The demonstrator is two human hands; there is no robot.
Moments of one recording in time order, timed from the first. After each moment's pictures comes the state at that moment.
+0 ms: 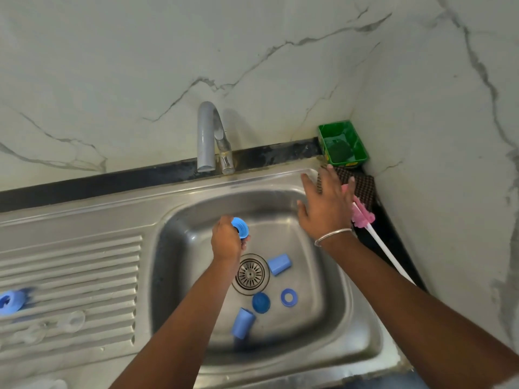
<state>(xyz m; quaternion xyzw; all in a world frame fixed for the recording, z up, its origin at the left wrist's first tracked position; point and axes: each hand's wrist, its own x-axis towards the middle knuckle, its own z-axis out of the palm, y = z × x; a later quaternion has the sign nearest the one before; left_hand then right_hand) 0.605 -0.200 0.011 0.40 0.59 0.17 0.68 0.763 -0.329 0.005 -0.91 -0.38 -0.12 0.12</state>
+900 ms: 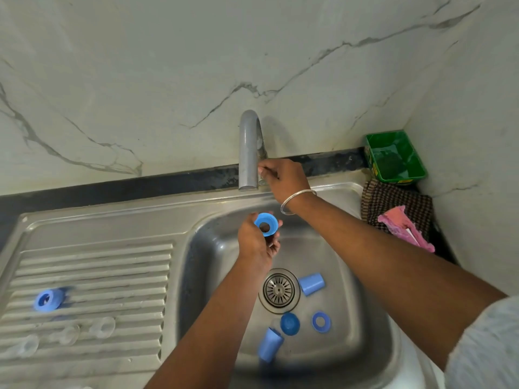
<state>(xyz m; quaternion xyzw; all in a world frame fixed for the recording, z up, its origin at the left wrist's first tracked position) 0.630 -0.170 0.032 0.23 0.60 0.18 0.75 0.753 -0.161 0.041 -0.77 -0.41 0.18 0.45</state>
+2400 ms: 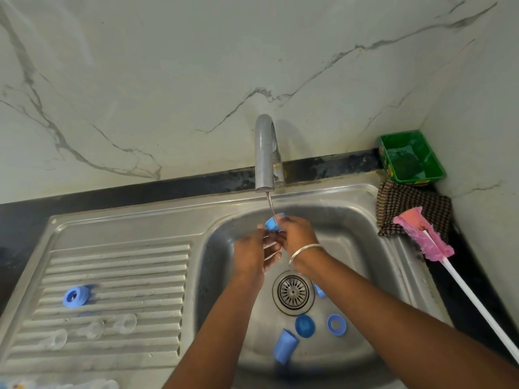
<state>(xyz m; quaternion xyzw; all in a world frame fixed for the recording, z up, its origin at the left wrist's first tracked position) 0.586 -0.164 0.027 0.36 0.59 0.17 0.70 0.670 -0.197 -0.007 -0.60 0.02 0.48 0.64</state>
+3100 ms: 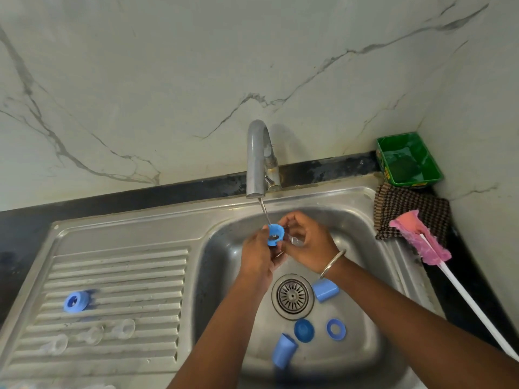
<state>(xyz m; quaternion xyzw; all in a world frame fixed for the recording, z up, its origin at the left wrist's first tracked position) 0.601 -0.176 0.032 0.35 0.56 0.18 0.73 0.705 -0.245 -0.010 -0.67 -0.37 0.32 0.55</state>
